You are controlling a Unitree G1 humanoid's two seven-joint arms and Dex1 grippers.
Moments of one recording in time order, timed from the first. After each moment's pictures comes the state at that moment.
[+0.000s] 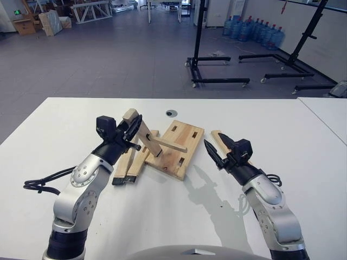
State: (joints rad) left arm 0.00 0.32 -0.01 -0.52 -0.54 0.39 -0.19; right arm 0.16 -0.26 0.03 -0.45 0.24 0.23 0.34
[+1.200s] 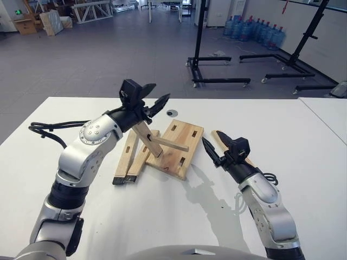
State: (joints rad) left arm -0.41 0.45 -0.17 -0.38 -0.53 0.54 -0.31; right arm 0.14 -0.23 0.05 -0.44 0.22 0.22 0.32
